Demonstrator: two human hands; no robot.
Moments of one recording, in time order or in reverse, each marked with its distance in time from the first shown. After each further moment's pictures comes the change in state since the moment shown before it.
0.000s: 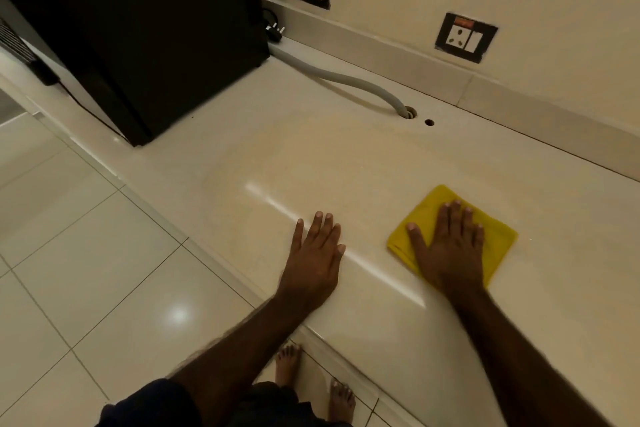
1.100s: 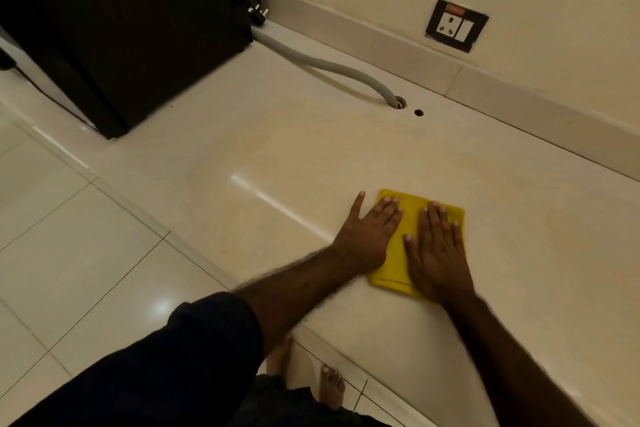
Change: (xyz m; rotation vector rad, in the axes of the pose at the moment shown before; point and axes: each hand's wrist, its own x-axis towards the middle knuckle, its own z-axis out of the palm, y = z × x) left_hand 0.080 0.065 0.017 0.250 -0.243 0.377; right_hand -0.026 0.005 -0.004 0.006 -0.070 -0.228
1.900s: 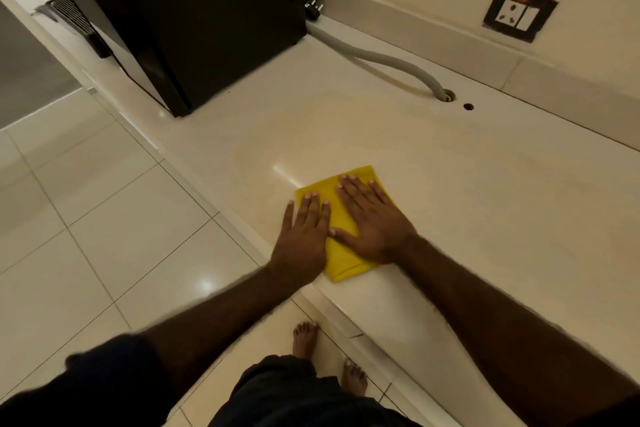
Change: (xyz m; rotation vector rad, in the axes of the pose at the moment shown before) left_hand -0.144 -0.055 0.002 0.003 -0.012 -0.546; right_hand 0.050 -0.119 0.028 -0.111 -0.030 -0.689
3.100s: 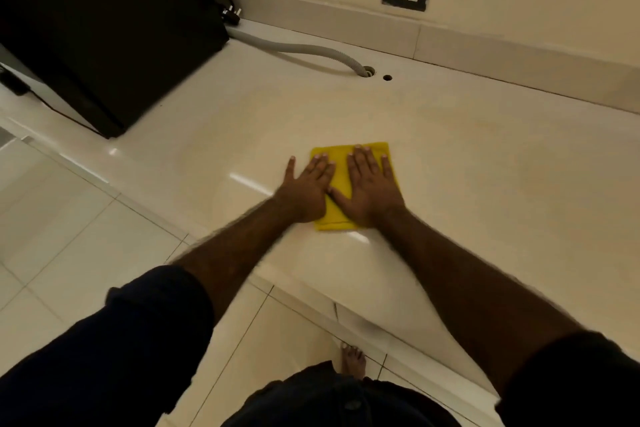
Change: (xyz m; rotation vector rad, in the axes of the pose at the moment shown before) left_hand 0.078 0.079 -0.017 0.109 -0.101 0.300; right_hand -0.067 0.044 -0.003 0.081 0.061 0.501
